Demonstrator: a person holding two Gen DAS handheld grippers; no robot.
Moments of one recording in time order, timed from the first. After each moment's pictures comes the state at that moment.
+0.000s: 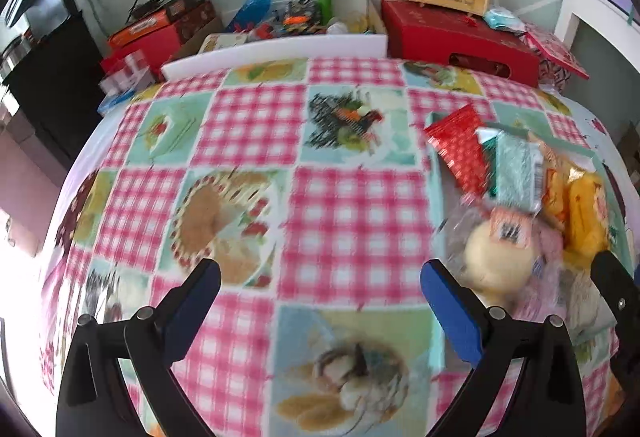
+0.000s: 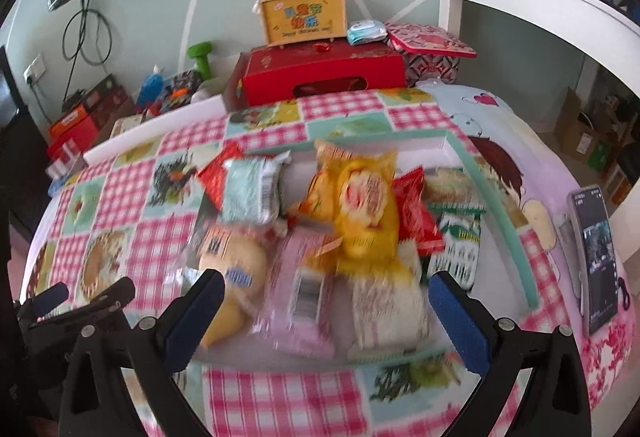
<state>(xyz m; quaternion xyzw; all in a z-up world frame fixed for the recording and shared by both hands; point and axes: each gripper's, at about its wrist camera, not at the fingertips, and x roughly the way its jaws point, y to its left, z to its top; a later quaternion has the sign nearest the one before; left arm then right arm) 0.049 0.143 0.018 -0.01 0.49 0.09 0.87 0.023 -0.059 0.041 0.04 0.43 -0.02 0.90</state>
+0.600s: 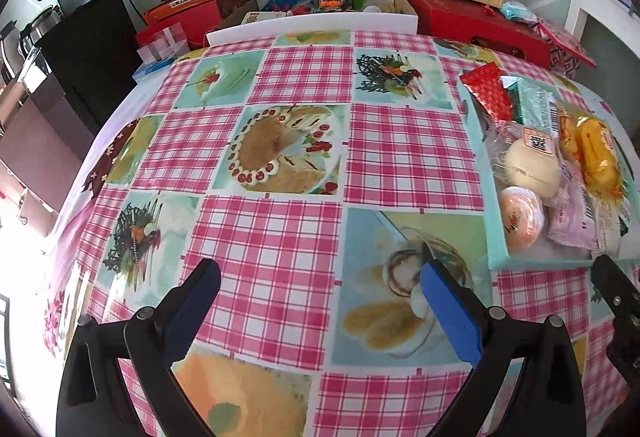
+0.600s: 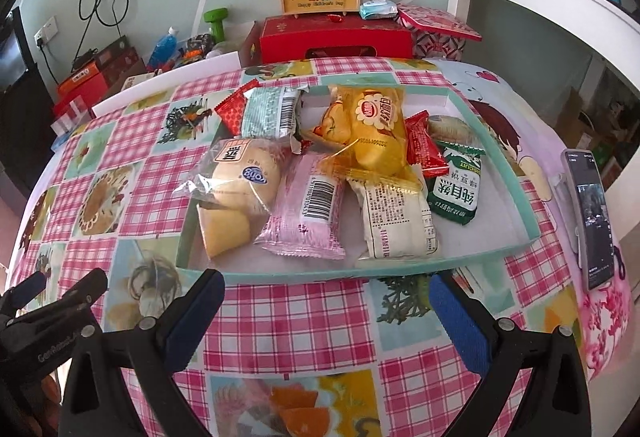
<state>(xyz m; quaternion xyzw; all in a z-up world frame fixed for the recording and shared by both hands) -0.026 0.170 0.002 -0.01 0.48 0.11 0.87 -0.024 -0.044 0.019 0.01 0.46 -0.01 0.89</state>
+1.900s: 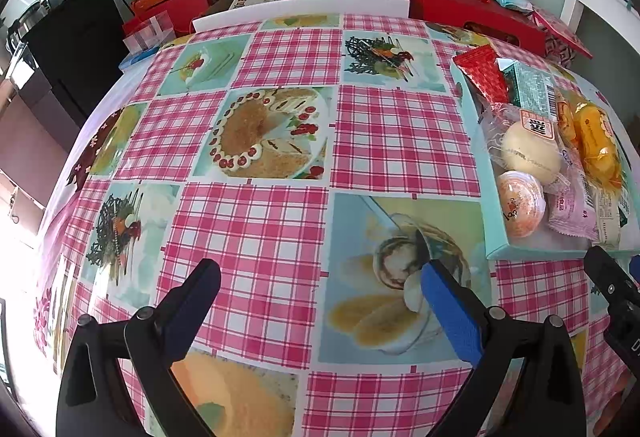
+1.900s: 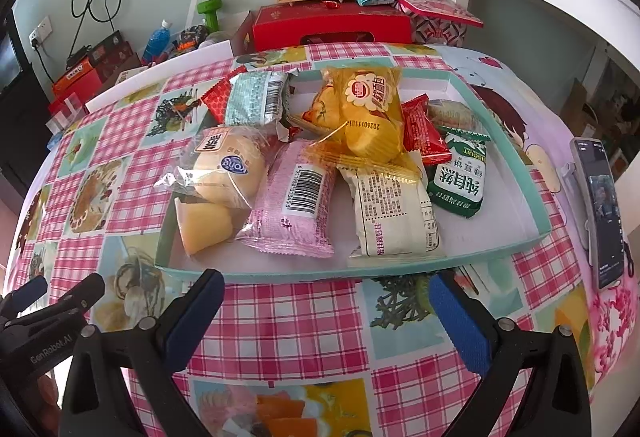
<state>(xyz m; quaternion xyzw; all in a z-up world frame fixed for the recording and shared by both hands) -0.018 0.168 -0.012 -0.02 0.51 0.10 0.86 -0.012 -0.053 0.004 0.02 0.47 -0.01 0.88</state>
